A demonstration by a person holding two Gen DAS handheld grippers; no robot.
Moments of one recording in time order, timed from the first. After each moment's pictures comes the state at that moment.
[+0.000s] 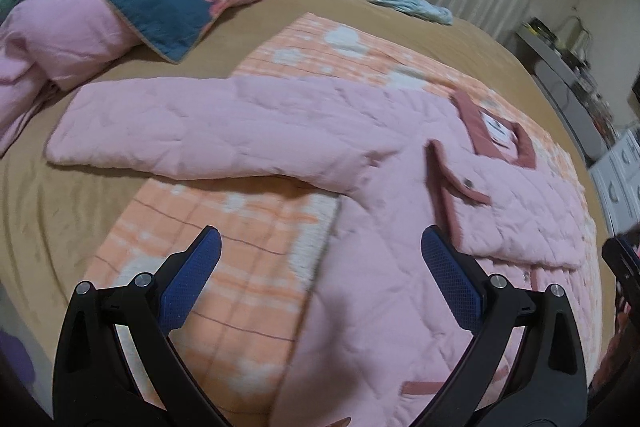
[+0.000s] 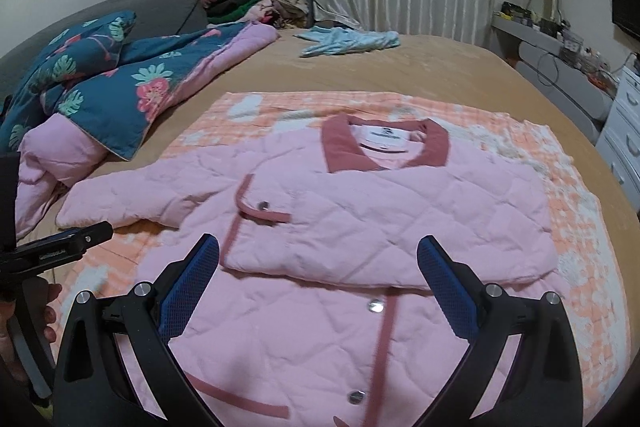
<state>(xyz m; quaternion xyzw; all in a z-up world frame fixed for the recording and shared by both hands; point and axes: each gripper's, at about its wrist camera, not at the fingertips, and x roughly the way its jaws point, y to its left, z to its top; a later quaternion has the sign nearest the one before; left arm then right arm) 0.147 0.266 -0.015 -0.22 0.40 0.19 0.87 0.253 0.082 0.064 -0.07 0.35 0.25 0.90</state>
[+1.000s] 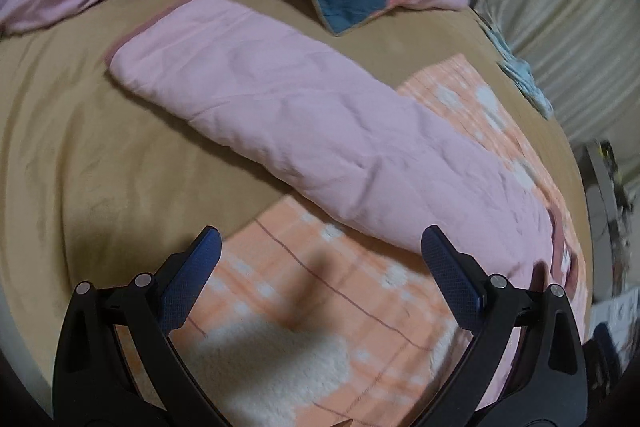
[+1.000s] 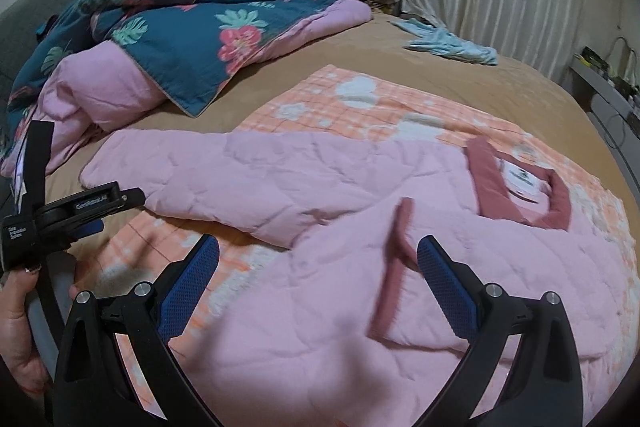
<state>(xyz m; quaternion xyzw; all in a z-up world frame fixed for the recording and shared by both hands) 0.109 0.412 -0.083 -0.40 0.35 0.32 0.78 0.249 0.264 0.025 -0.17 0.36 0.35 0.85</state>
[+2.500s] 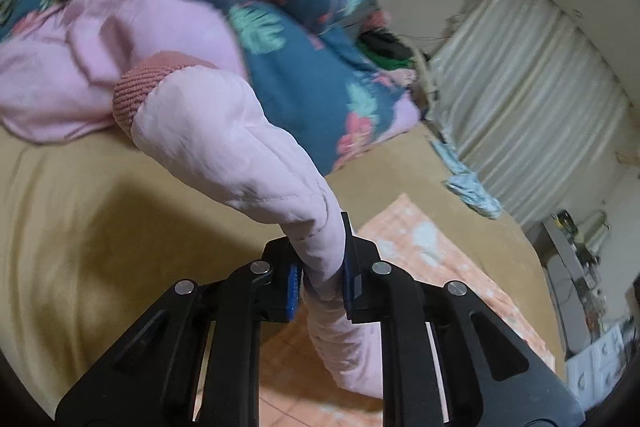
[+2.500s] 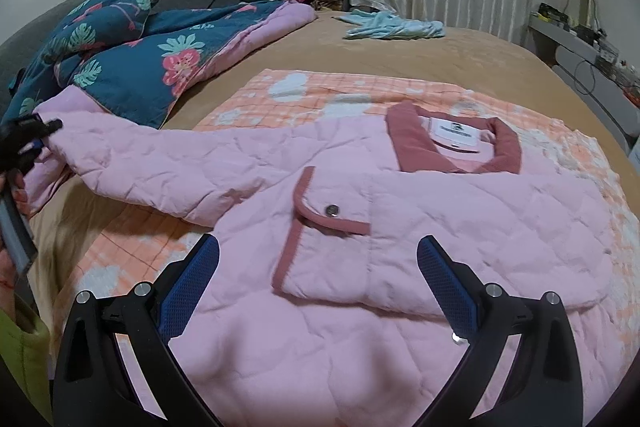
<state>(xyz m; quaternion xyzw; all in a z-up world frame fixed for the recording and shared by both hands) 0.089 0.434 0.032 -0.34 0.15 0.32 0.87 0.271 0.140 0.029 -0.09 0.37 0.29 0.88</state>
